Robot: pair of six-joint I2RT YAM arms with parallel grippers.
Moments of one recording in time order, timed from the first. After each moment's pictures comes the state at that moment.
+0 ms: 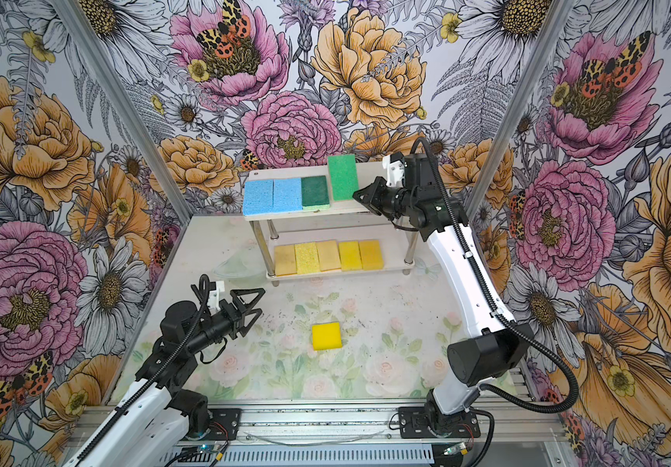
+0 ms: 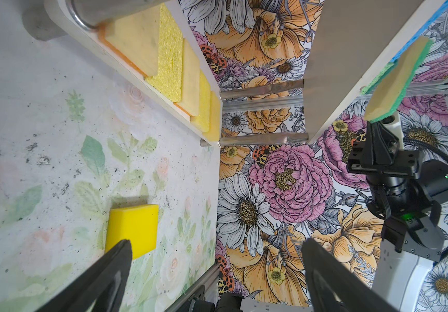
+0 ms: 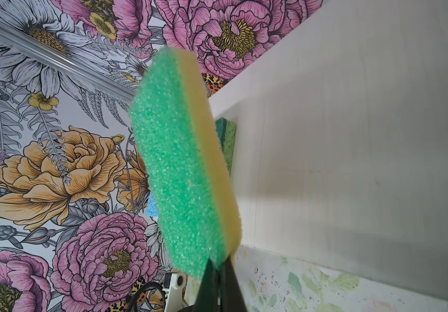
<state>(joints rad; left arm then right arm) -0.27 0.60 0.36 -0.06 0.50 -1.29 0.24 1.65 1.94 -0.75 -0.58 0.73</state>
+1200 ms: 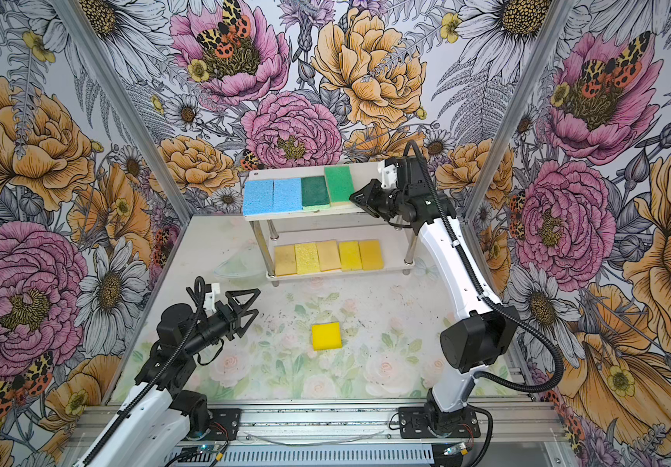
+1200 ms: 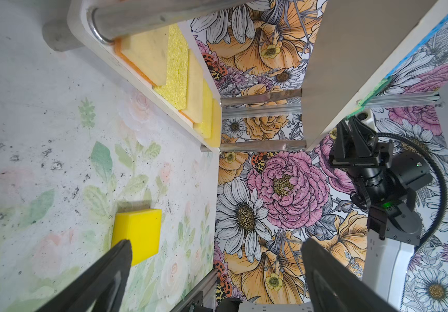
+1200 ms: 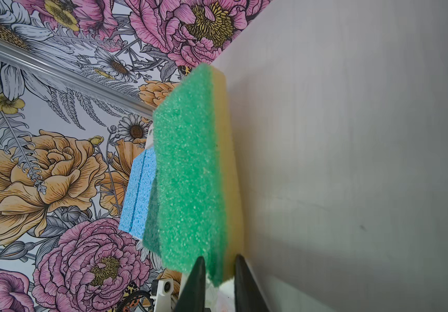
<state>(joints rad) -0.20 0.58 0.33 -0.04 0.54 -1.30 0.24 1.73 1.96 -0.76 -0.57 0.72</state>
